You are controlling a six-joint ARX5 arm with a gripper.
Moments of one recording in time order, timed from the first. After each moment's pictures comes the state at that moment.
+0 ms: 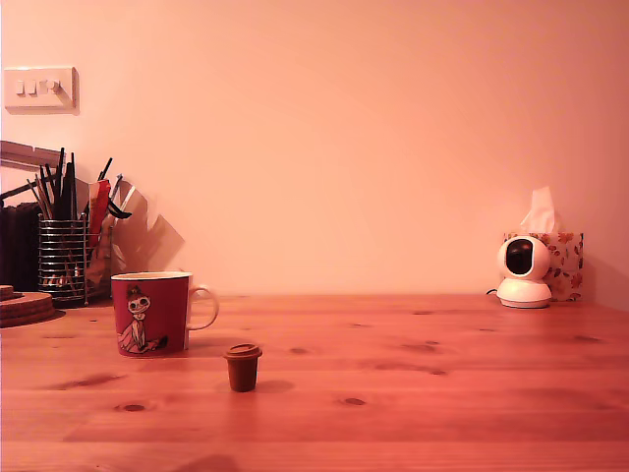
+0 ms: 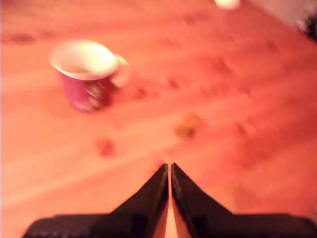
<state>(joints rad) -0.28 0.50 0.42 -0.50 0.33 -0.04</state>
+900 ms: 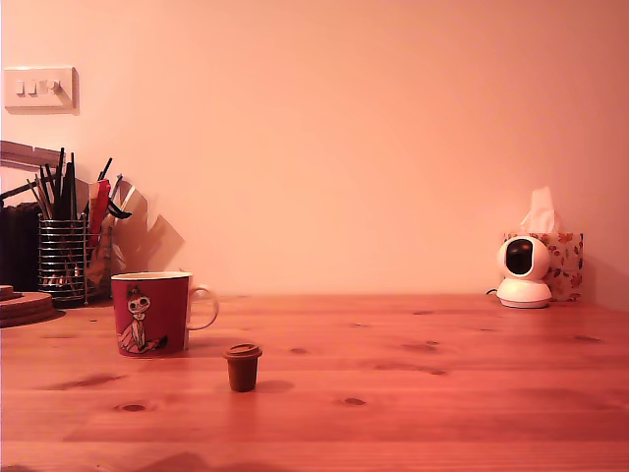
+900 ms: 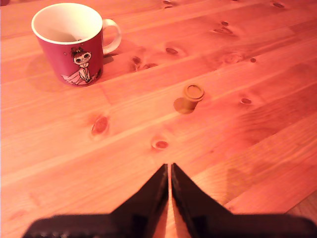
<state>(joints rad) -0.30 0.56 0.42 -0.50 0.29 -0.02</state>
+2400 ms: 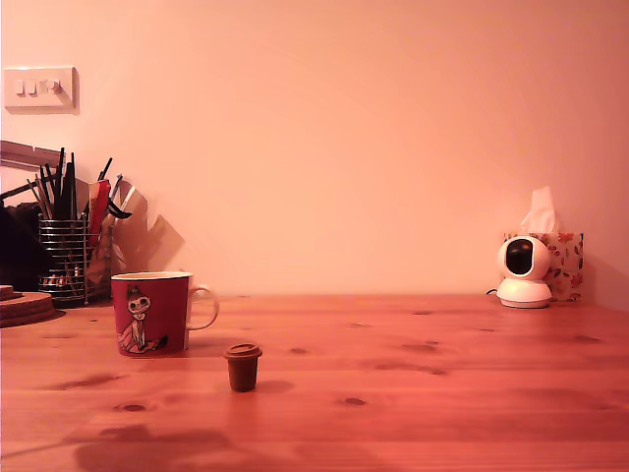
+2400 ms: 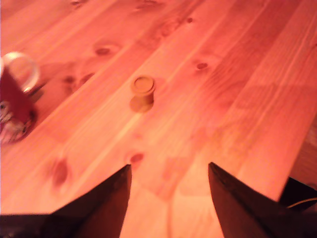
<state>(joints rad) -0.30 0.88 0.42 -0.30 0.50 0.46</state>
